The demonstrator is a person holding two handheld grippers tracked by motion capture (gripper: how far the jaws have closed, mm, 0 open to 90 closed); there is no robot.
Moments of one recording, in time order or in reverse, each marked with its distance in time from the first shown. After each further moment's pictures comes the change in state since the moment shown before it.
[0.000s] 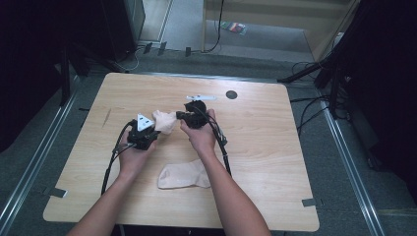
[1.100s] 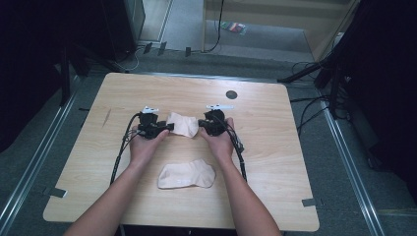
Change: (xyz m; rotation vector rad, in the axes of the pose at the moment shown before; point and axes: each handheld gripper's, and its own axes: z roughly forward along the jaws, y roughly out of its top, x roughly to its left) left arm 0.006 0.018 0.050 0.127 -0.102 -0.251; right arm -0.059 -0.034 -0.011 0.043 -0.144 0.010
